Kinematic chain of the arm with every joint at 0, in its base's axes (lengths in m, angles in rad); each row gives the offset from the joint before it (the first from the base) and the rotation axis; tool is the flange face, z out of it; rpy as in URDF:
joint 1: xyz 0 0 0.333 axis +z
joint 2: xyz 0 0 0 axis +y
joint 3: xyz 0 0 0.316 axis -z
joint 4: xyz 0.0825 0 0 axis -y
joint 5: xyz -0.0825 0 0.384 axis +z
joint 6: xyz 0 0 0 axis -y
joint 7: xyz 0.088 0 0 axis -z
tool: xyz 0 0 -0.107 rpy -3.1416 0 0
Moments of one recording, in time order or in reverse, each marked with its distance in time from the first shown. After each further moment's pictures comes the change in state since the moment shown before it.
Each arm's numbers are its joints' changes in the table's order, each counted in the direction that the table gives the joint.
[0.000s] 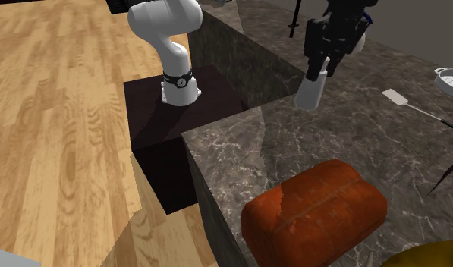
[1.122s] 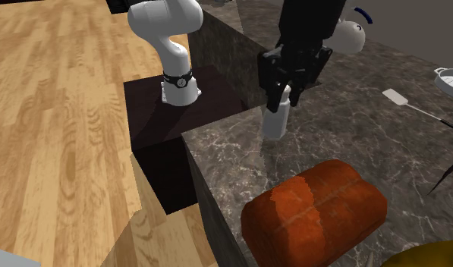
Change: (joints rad) arm -0.096 -0.010 0.094 -0.075 0.006 0.089 -0.179
